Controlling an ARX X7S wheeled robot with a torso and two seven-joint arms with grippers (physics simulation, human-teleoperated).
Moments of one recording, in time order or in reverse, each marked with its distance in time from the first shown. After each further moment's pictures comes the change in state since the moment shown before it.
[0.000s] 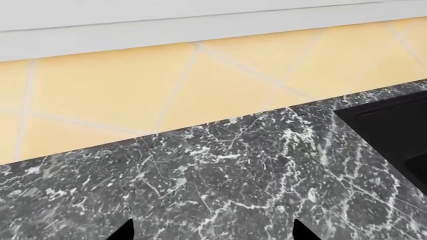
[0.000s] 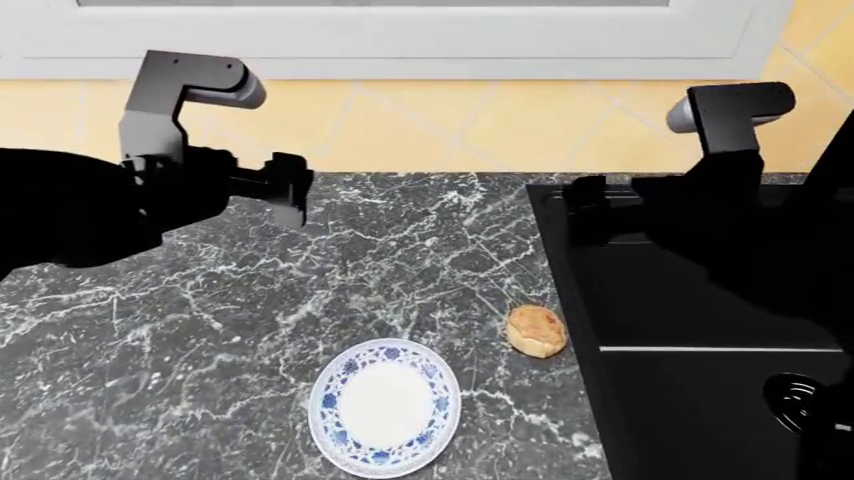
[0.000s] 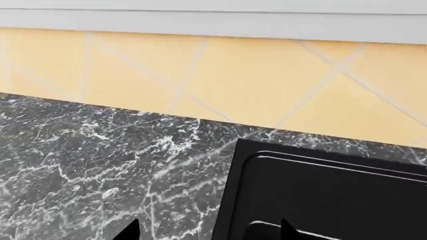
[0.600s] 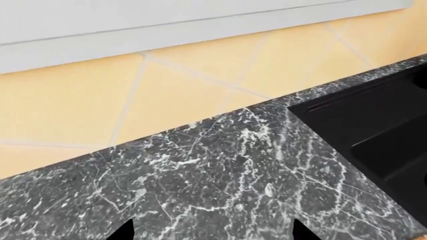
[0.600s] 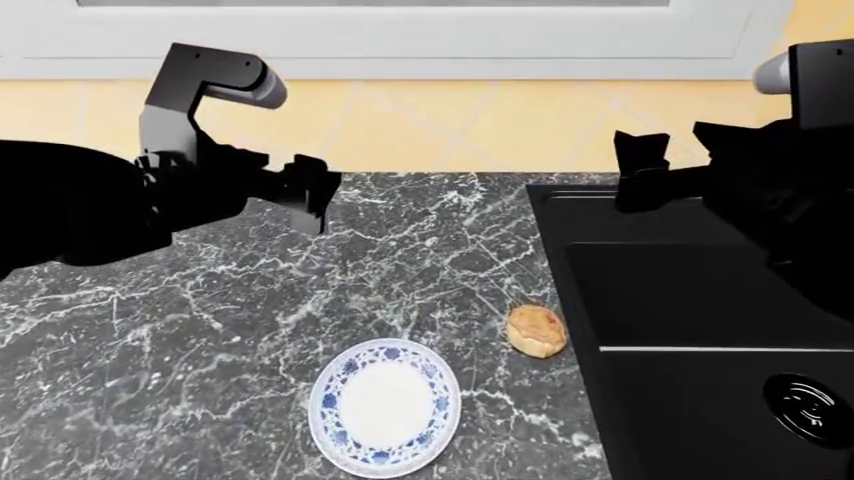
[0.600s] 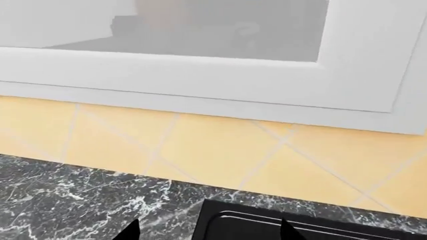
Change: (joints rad) left arm -0.018 0.009 0.009 0.045 -0.004 -0.014 0.097; right arm -0.057 0.085 0.070 -0.136 -0.050 -0.160 -0.054
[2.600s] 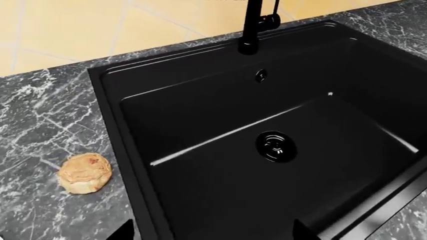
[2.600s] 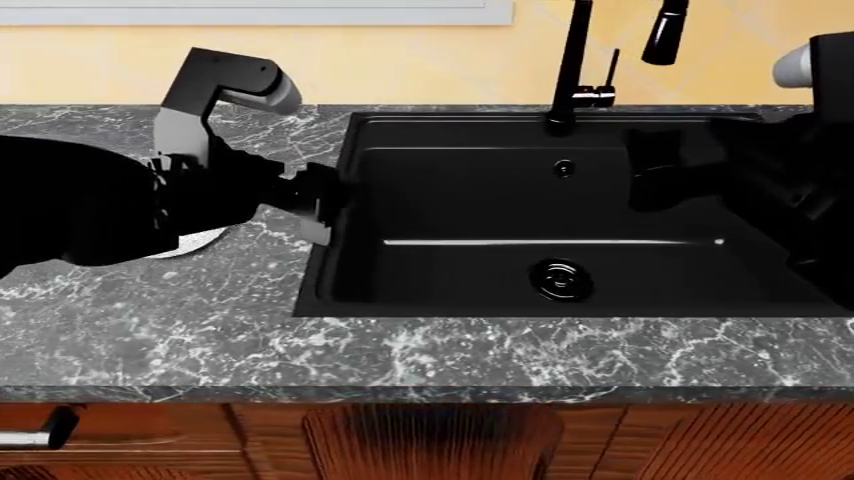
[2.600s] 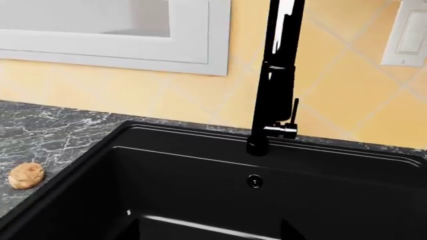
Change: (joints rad) left arm -0.015 0.018 0.003 0.000 -0.025 -0.047 0.019; right arm 0.020 0.011 0.034 -0.031 -0.017 0.067 -0.030
